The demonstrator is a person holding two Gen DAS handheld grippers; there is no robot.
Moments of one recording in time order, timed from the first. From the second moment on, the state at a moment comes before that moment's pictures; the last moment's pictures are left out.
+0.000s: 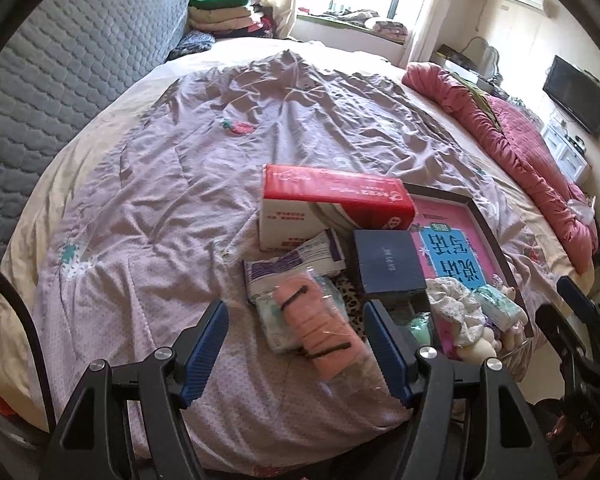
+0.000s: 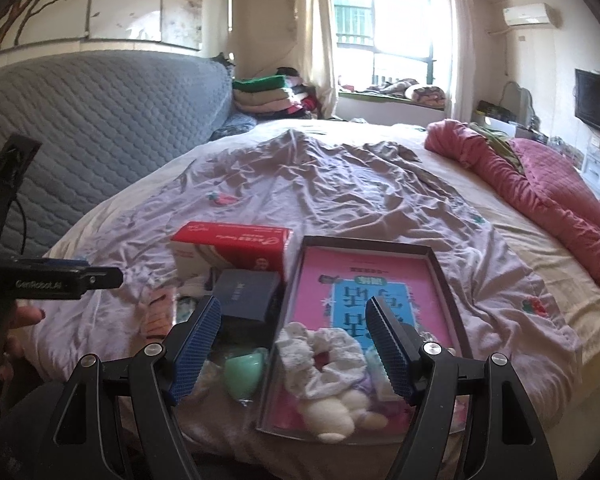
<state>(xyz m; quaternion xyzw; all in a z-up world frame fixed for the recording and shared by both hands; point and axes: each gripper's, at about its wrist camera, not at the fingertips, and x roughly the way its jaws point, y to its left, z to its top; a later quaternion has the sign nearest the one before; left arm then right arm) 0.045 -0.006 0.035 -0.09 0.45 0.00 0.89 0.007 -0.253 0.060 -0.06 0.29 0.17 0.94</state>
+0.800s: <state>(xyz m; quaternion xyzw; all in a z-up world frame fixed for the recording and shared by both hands) 0.049 0.000 -0.002 -0.14 0.49 -0.03 0.86 0.004 -0.201 0.010 -0.13 0.34 0.25 0.90</state>
